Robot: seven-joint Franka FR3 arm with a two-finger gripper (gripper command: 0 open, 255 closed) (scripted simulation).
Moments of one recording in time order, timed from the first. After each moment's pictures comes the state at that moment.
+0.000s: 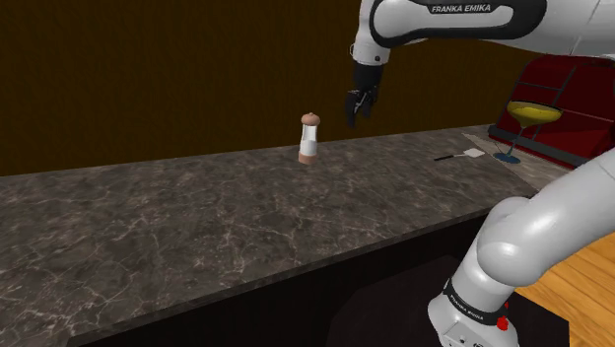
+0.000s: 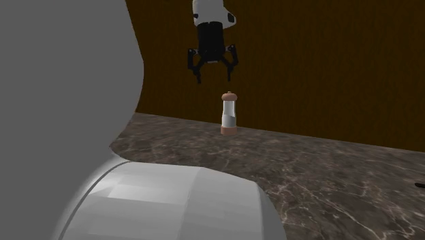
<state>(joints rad) 0.00 -0.42 0.01 -2.04 -0.08 1.67 -0.08</state>
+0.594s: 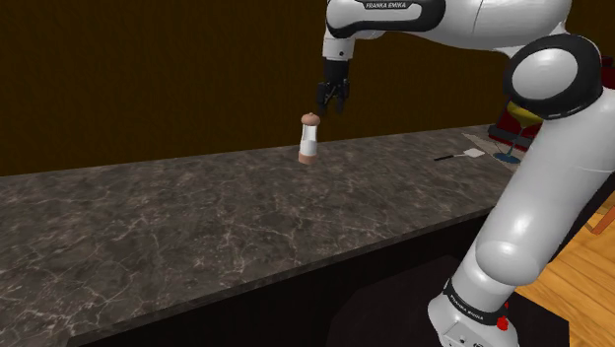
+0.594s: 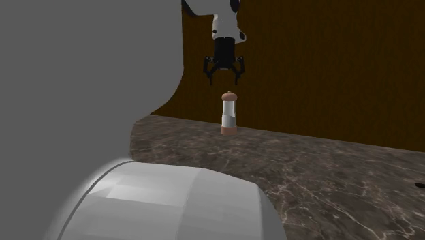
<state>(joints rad) -0.03 0.00 -0.04 -1.60 0.01 1.57 -0.14</state>
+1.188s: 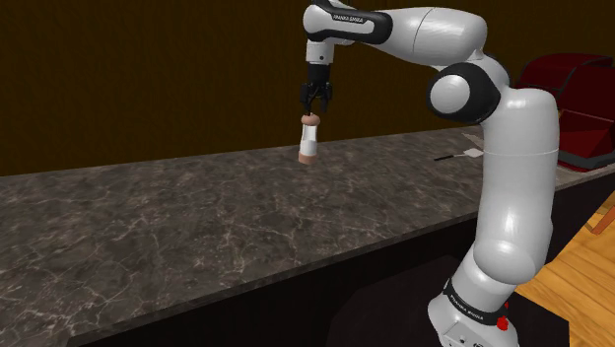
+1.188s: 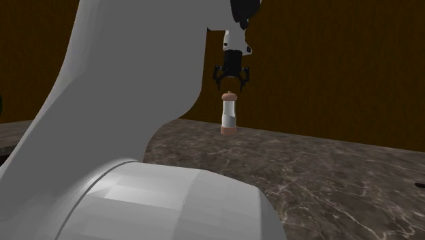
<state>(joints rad) -0.07 0.37 -0.06 -1.16 0.08 1.43 -0.17</state>
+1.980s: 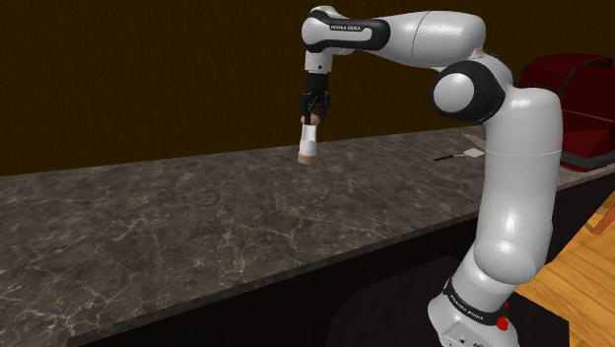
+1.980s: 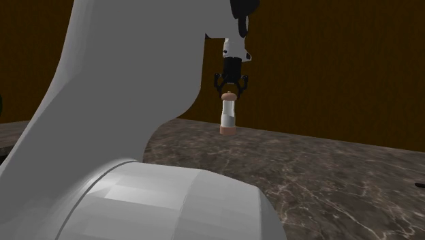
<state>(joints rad) -0.06 0.35 -0.06 -1.26 0.08 1.52 -0.18</state>
